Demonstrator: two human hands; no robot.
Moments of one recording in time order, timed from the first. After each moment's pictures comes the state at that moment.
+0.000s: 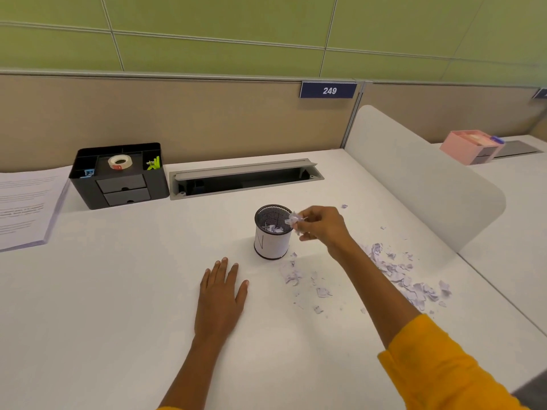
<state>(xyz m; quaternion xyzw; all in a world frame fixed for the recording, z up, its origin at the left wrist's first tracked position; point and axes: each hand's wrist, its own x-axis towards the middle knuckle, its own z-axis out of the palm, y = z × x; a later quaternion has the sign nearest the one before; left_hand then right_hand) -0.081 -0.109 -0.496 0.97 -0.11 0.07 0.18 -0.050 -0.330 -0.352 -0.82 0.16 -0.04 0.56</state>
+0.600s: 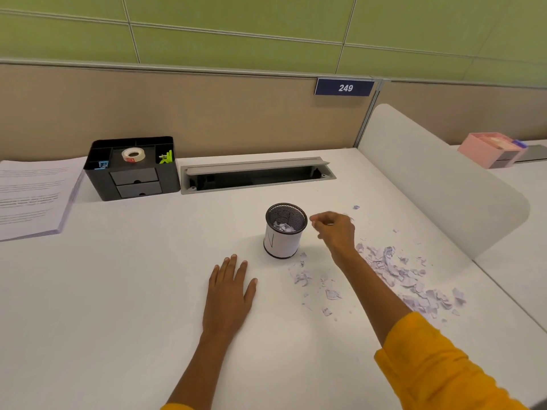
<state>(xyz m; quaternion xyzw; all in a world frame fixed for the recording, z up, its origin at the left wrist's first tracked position) -0.079 -0.108 -0.495 0.98 -0.10 0.06 0.18 -0.033 -0.331 -0.386 -0.83 0.23 -0.14 0.49</state>
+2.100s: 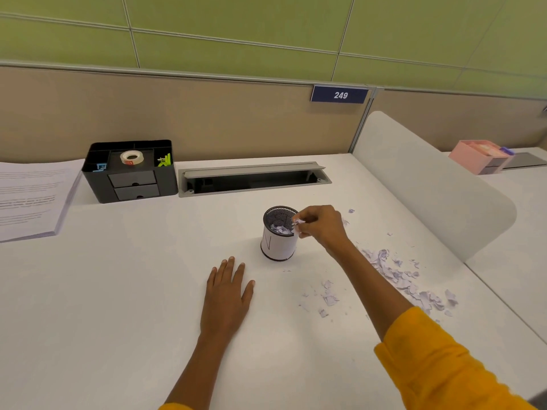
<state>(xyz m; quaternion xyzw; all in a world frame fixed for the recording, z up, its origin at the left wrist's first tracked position) -0.080 -0.109 -0.494 0.97 -0.11 0.07 0.19 -0.031 -0.315 -0.356 -0.87 0.11 -0.07 0.47</state>
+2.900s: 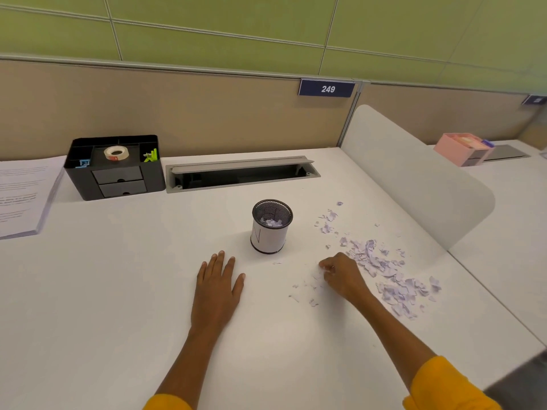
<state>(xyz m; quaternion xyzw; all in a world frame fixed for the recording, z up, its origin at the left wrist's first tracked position) -0.077 -0.108 -0.500 0.97 -0.11 0.07 0.18 -0.113 -0.373 -0.432 -0.96 0.16 0.03 0.24</state>
